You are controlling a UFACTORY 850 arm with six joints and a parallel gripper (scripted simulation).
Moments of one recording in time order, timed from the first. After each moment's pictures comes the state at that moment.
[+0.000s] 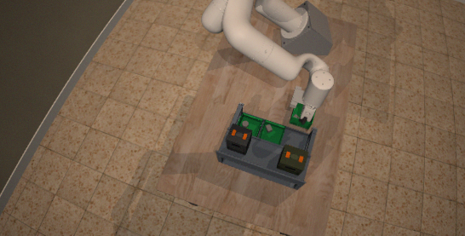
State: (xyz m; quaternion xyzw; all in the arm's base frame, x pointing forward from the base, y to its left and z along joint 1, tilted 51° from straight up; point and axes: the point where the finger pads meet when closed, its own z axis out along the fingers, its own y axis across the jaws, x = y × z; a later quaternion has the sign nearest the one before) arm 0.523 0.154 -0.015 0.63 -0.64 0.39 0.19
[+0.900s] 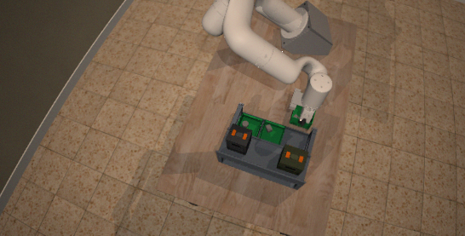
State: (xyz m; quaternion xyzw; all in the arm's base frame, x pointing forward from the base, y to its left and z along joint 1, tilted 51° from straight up) arm 0.527 0.140 -0.027 0.63 -0.64 0.39 0.19
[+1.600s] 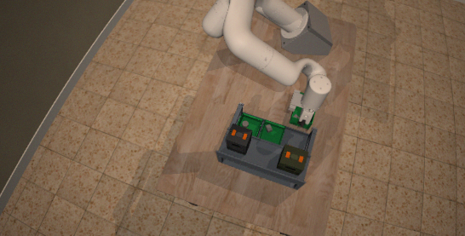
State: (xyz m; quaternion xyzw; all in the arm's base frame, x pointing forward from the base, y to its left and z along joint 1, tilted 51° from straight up) arm 0.530 0.132 -0.034 0.63 -0.64 0.39 0.19
